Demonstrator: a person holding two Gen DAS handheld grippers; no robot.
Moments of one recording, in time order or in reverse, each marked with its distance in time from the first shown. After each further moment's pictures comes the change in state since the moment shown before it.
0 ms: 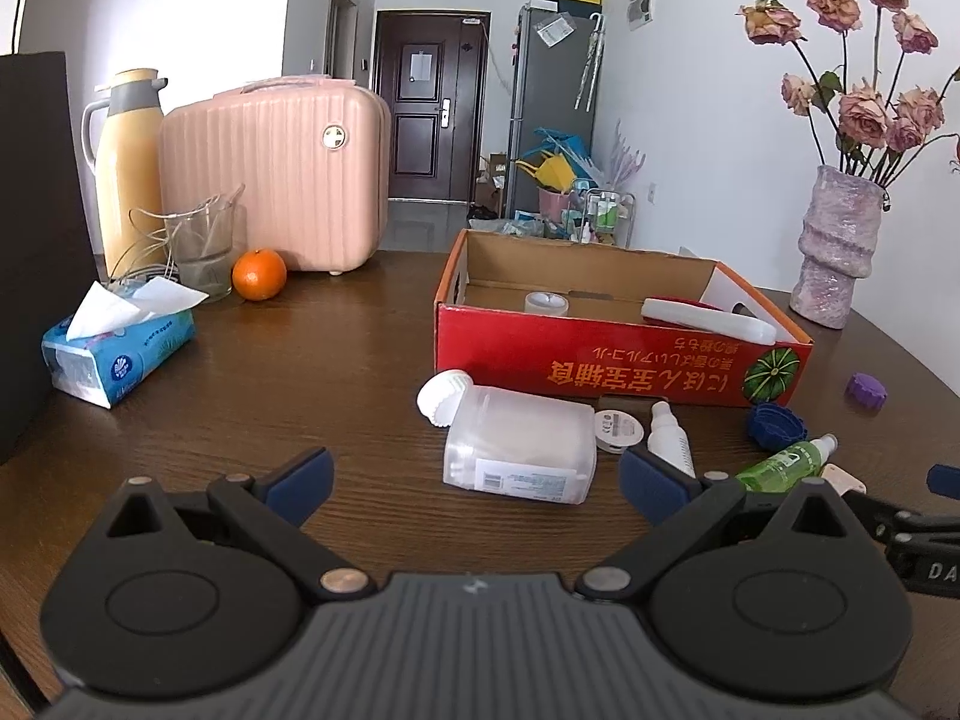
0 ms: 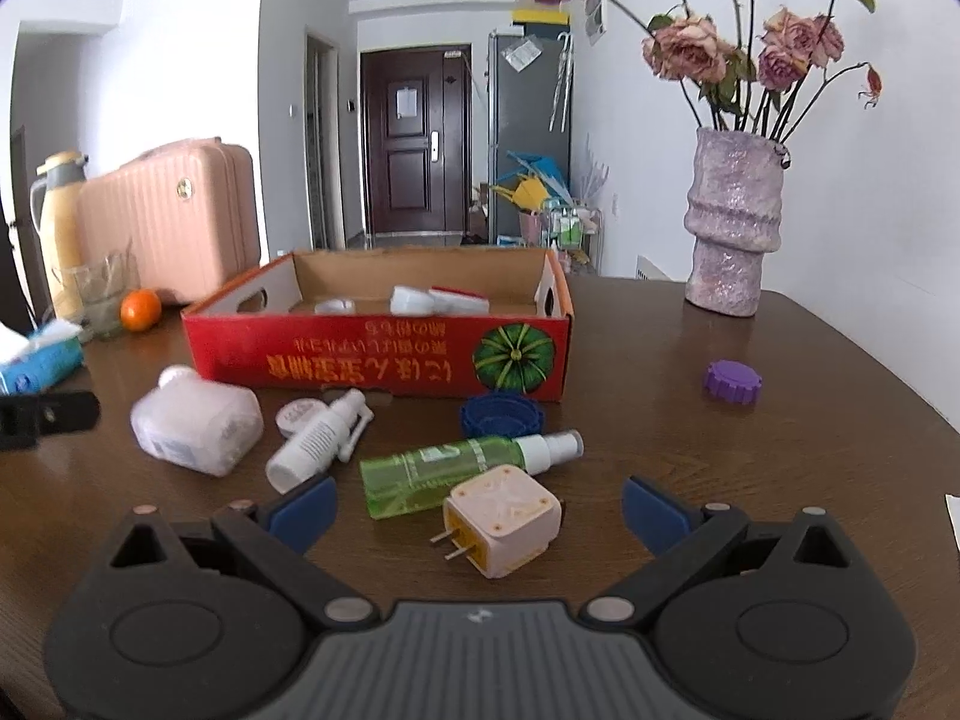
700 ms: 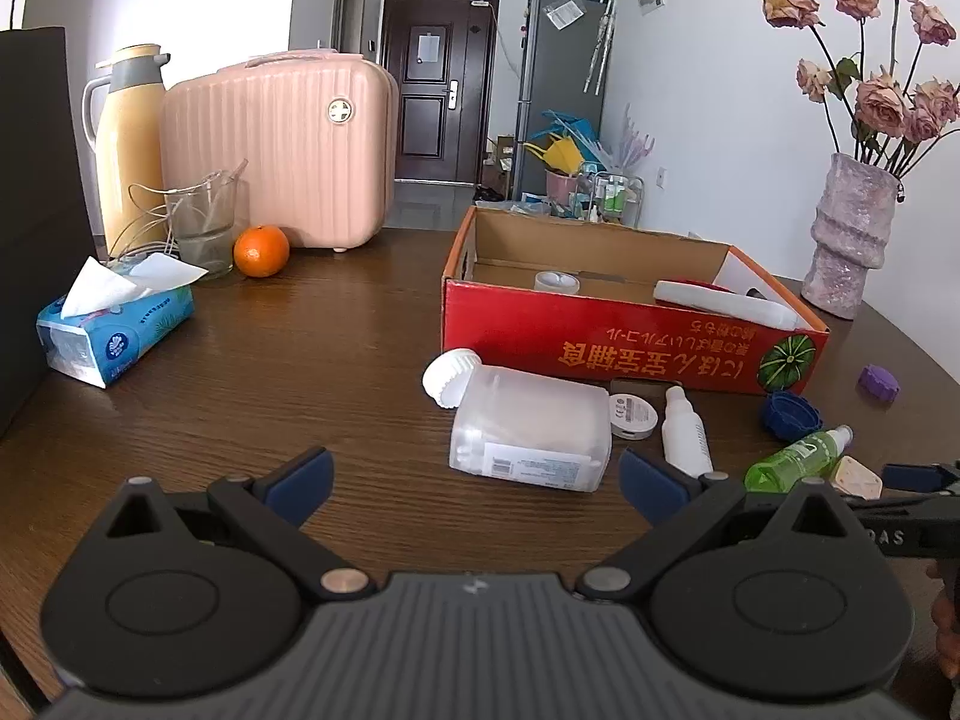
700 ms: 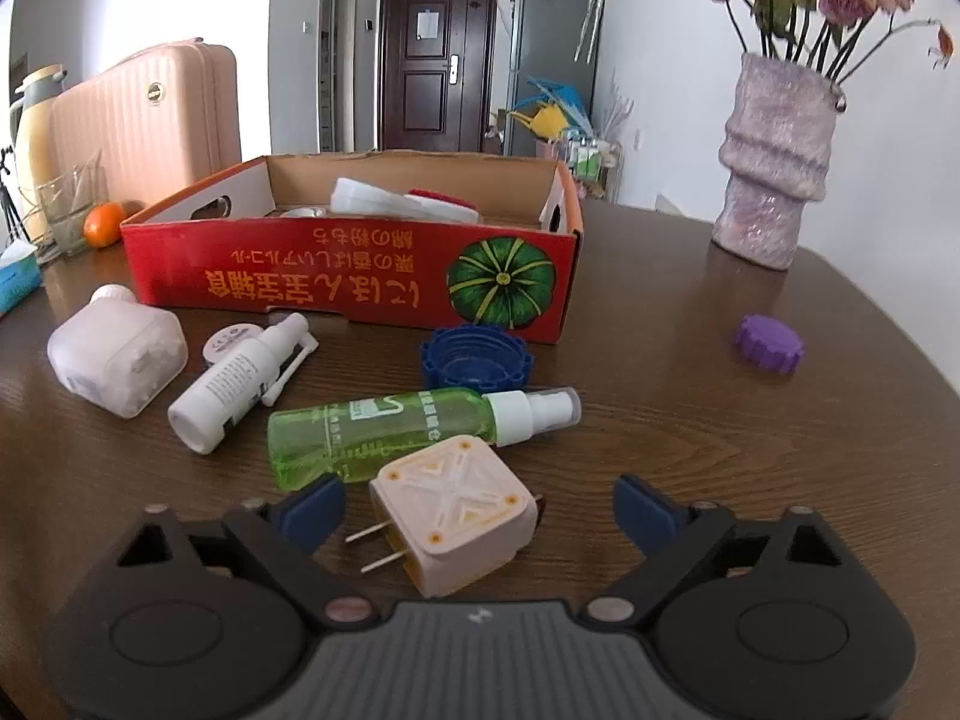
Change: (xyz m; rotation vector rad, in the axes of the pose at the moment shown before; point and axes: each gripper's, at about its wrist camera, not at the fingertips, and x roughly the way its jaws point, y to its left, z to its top) left arm 0.014 0.002 -0.003 -0.010 0.038 0.007; right arm 0.074 -0.017 0.004 -0.039 0.153 0.023
